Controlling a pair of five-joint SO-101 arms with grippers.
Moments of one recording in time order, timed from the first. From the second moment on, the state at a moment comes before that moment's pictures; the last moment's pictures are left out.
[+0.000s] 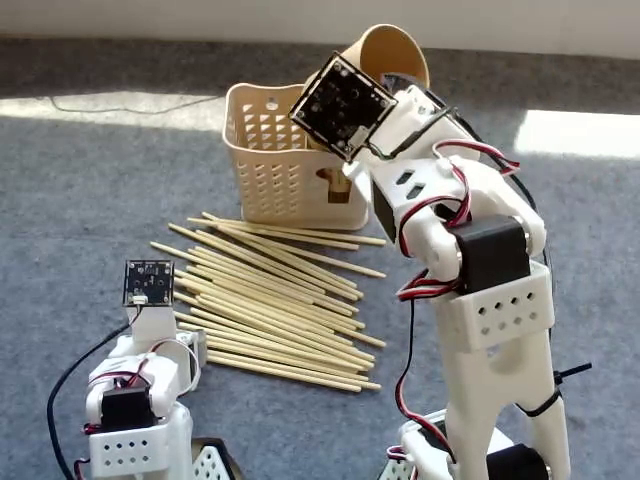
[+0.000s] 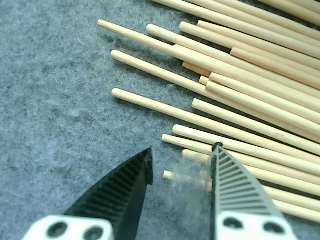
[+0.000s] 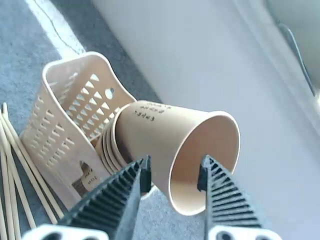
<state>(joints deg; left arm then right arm) -13.8 -103.8 96.0 75.8 0.2 -22.5 -28.9 -4.9 61.8 43.5</state>
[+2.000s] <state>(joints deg) -13.8 -103.8 96.0 75.8 0.2 -30.3 -67.4 44.5 64.1 26.7</state>
